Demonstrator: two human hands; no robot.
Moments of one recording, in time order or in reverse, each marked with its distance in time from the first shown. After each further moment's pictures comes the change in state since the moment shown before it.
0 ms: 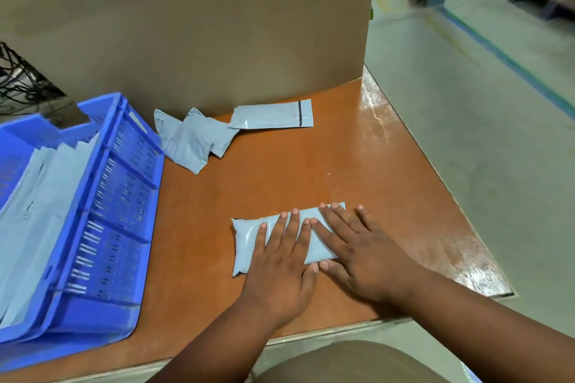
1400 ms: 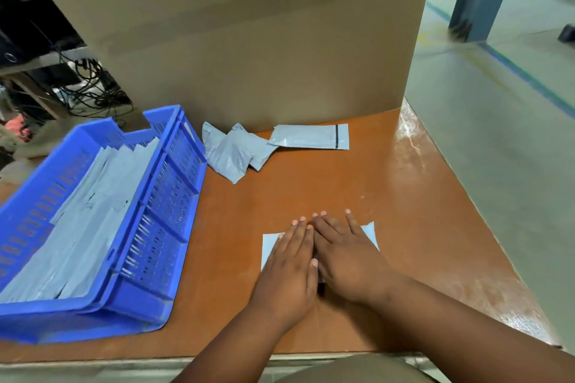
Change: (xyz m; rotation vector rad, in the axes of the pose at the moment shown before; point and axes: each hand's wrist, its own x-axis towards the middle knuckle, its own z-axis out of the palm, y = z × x) left_hand -0.004 -0.031 -0.017 -0.184 0.098 -0.159; right_hand 0.074 -0.052 -0.014 -0.019 0.053 -0.071
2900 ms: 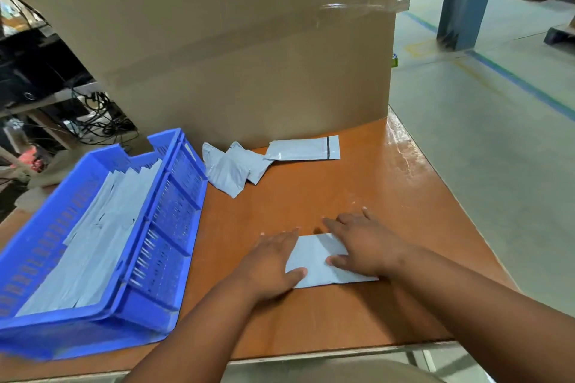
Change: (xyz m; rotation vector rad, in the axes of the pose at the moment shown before) left_hand 0.028 -0.033 -0.047 0.062 -0.300 0.037; right_hand -0.001 0.051 -0.039 0.094 -0.199 0.093
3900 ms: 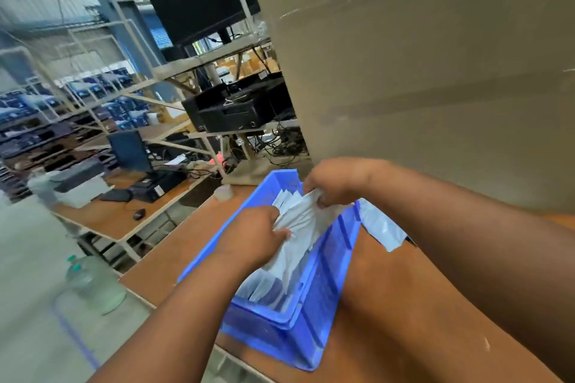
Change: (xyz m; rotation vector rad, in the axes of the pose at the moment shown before) left_hand -0.190 -0.130 -0.242 0.210 0.449 -0.744; right_hand 0.200 -0.303 -0.260 -0.293 0.104 -0.658
